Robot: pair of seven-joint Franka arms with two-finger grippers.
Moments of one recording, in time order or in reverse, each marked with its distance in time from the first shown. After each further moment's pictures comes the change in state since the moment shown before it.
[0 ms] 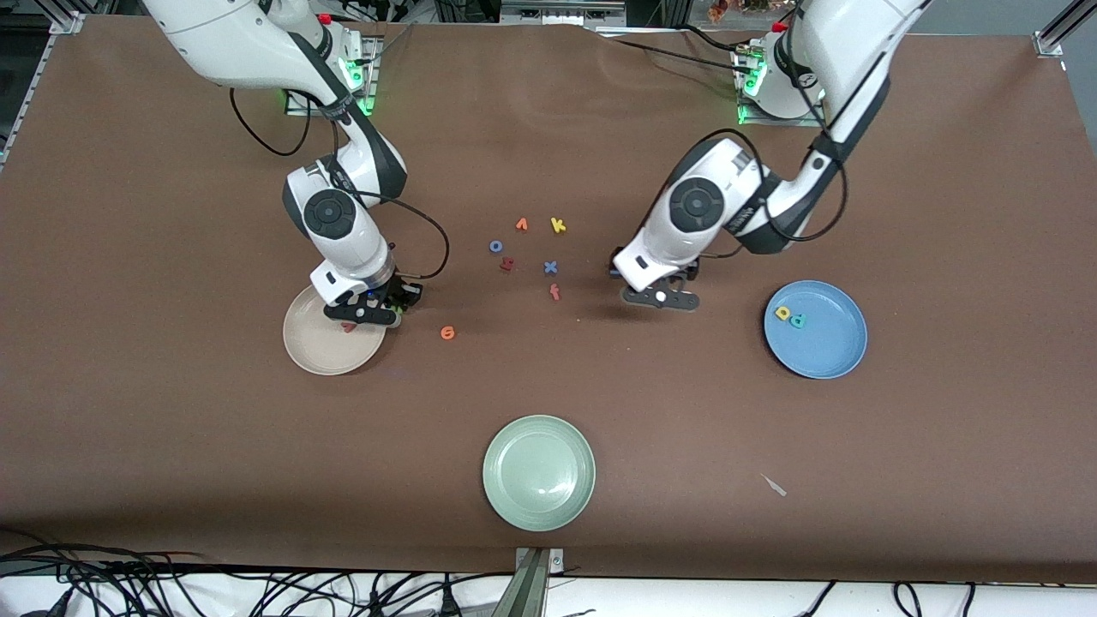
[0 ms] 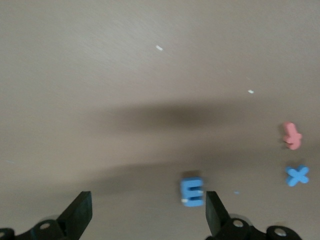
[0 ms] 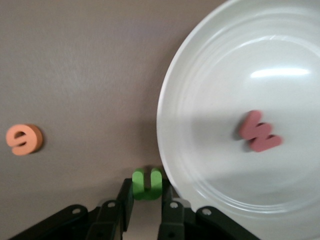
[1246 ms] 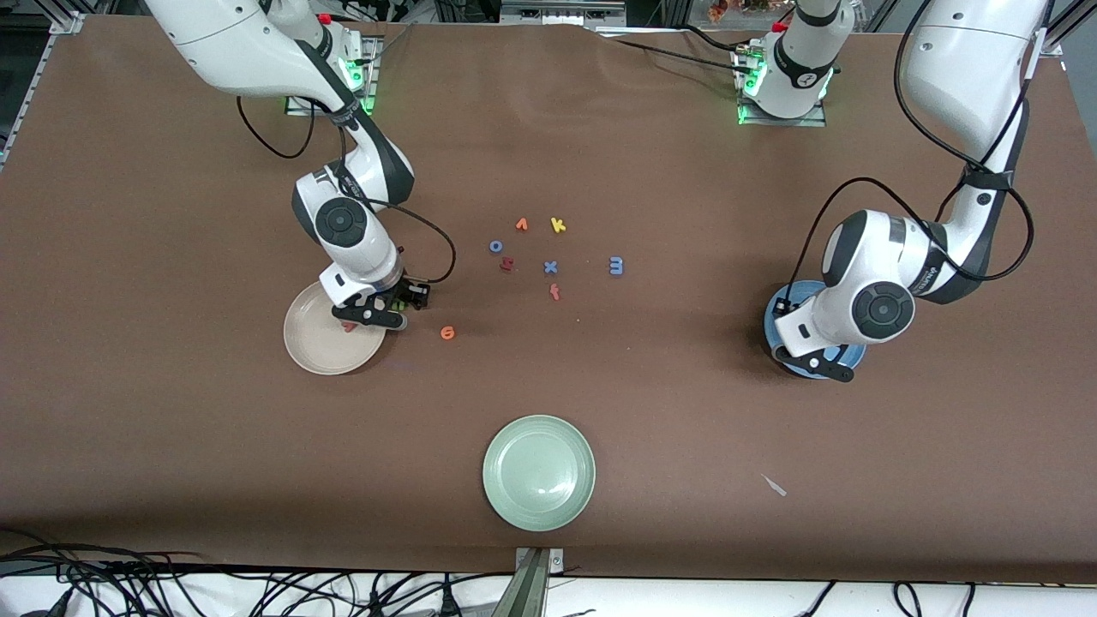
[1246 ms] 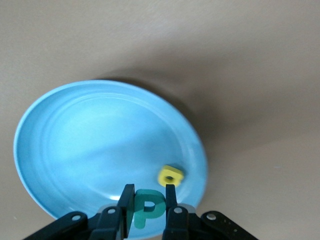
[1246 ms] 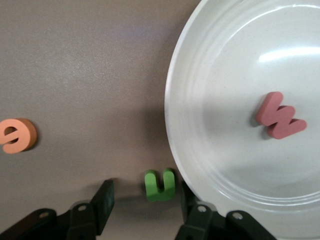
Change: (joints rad) left arm 0.133 -0.004 0.373 0.081 0.004 -0.203 0.748; right arm 0.001 0.052 0.018 -0.013 0.000 0.053 0.057
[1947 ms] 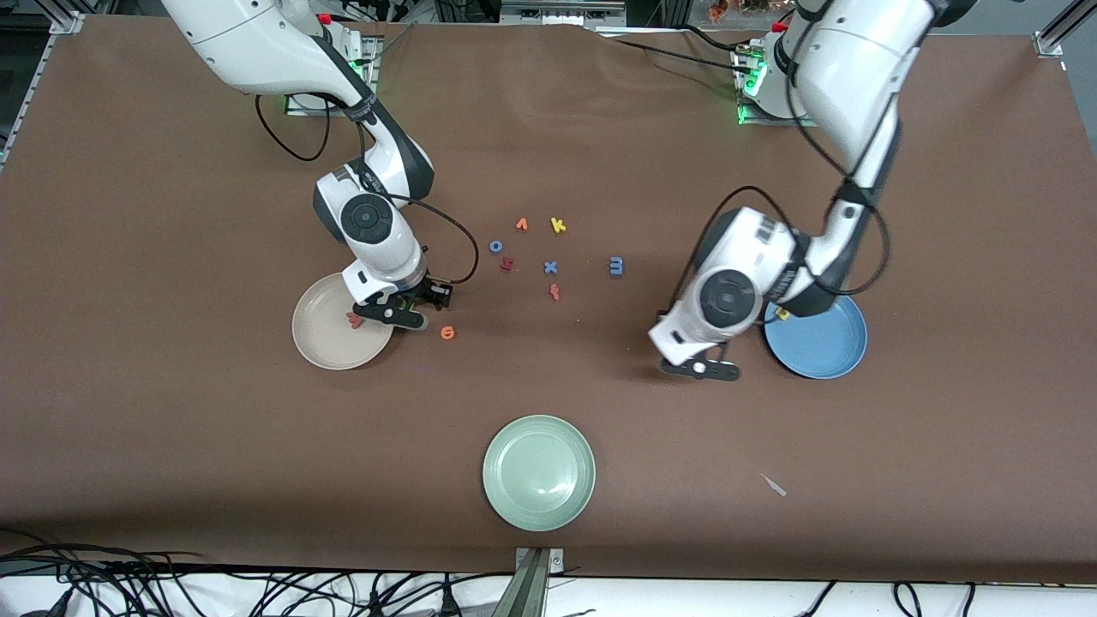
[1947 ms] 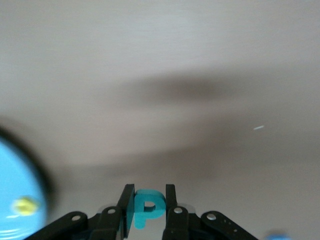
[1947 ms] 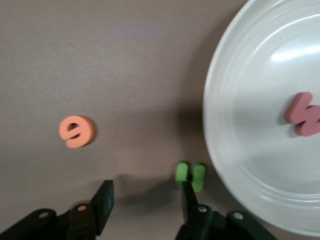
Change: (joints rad) left arm -0.258 0.128 -0.002 0.299 -0.086 -0.132 -0.370; right arm 0.032 0.022 0.027 0.064 0.000 -0.040 0.090
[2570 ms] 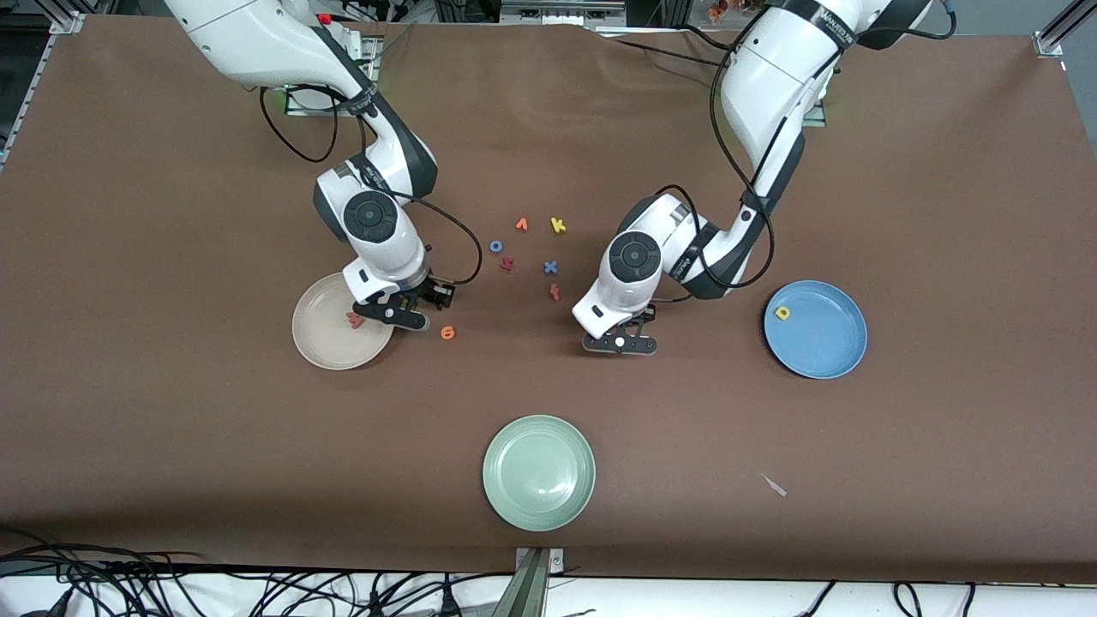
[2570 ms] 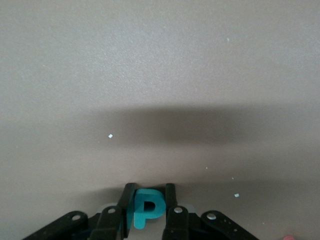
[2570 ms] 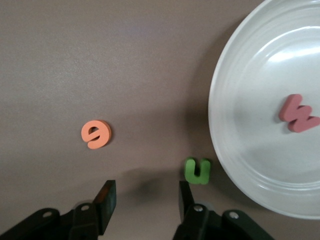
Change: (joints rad) left arm -0.227 0.135 -0.007 -0.028 0.000 0.350 -0.344; right arm 0.006 -0.008 0.017 0.050 0.000 -0.053 0.049
